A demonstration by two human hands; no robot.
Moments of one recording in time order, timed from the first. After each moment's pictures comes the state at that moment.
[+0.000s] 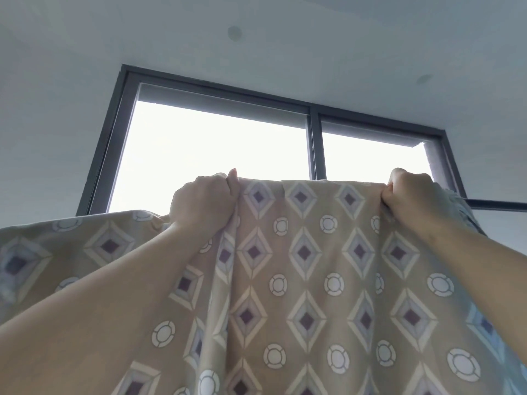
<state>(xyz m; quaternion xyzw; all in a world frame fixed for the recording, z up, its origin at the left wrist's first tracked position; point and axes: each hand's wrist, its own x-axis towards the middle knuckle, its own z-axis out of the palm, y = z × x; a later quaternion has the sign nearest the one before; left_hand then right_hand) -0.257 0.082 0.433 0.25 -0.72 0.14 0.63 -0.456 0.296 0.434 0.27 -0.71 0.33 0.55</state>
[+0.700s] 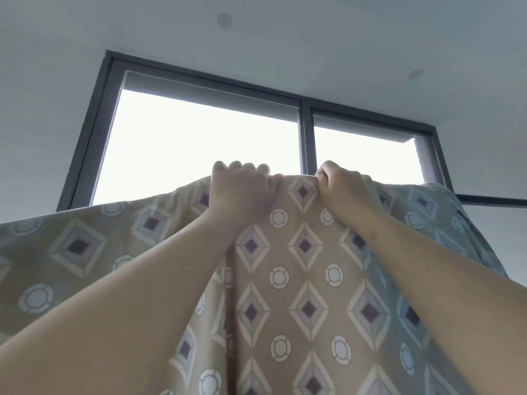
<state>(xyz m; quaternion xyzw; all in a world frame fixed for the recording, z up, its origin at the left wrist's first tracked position) -0.310 0.123 0.439 0.21 -0.75 0.29 0.57 -0.429 0.246 0.437 0.40 -0.67 0.35 0.52</state>
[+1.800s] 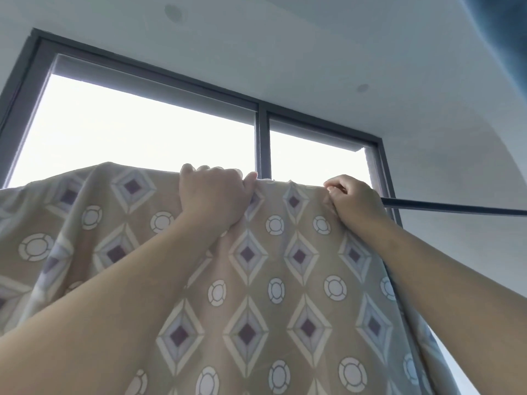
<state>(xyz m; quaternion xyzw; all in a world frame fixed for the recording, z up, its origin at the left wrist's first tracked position) -0.379 0.187 0.442 0.22 -0.74 0.21 0.59 -0.517 0.347 0.427 0.36 -0.68 0.47 0.43</state>
